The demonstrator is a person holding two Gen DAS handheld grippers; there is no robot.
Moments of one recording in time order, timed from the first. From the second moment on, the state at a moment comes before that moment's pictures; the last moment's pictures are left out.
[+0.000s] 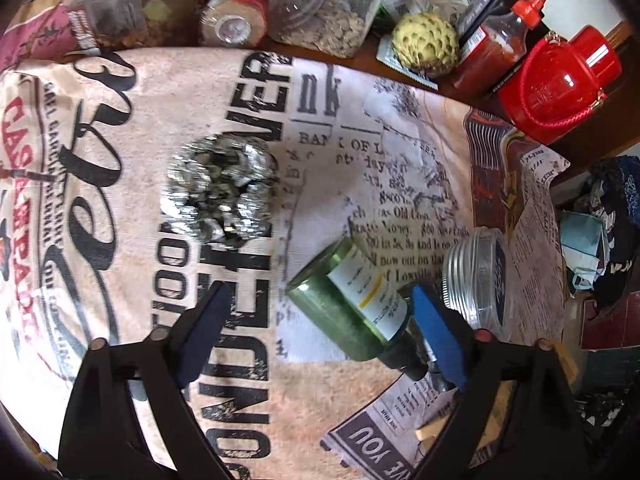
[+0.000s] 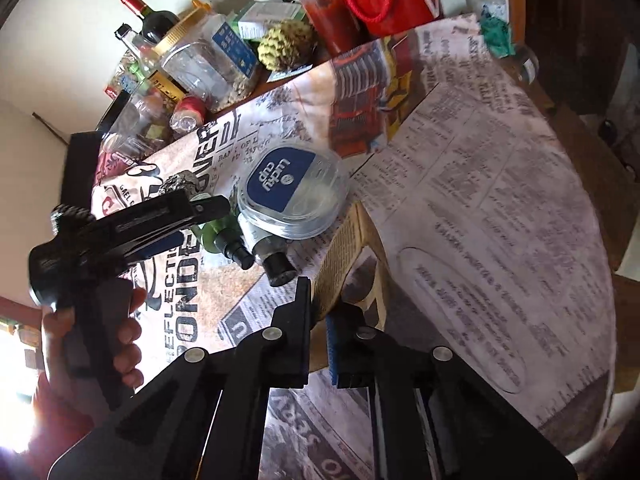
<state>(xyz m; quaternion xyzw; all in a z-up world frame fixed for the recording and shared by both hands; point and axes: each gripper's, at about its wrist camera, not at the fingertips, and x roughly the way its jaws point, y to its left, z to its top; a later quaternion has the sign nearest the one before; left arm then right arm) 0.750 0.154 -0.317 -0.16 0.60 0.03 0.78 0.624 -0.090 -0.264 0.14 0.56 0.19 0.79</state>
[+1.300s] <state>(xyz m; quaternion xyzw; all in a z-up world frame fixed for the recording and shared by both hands) 0.651 0.129 -0.187 -0.09 0.47 0.07 0.87 0.675 -0.120 -0.286 0.07 0.58 0.14 0.80</state>
